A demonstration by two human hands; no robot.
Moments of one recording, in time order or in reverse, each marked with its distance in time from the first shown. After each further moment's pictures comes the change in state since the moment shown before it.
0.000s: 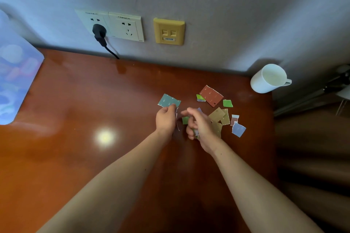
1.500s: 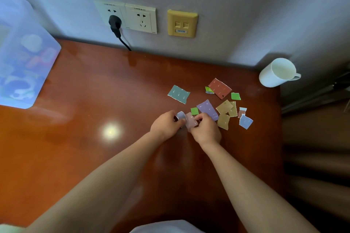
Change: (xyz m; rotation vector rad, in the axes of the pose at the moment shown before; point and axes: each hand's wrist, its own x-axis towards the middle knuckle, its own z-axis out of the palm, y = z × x) left_hand -0.010 -0.029 -0.051 0.957 -0.197 0.308; right_hand -0.016 0.035 0.015 -0.962 0.306 -0.061
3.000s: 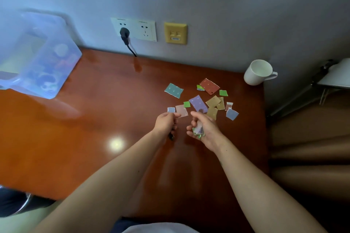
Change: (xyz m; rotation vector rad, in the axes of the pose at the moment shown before) left_hand -0.091 0.042 0.019 -0.958 0.096 -0.278; right_hand -0.065 0.034 -0.051 1.137 -0.402 0.191
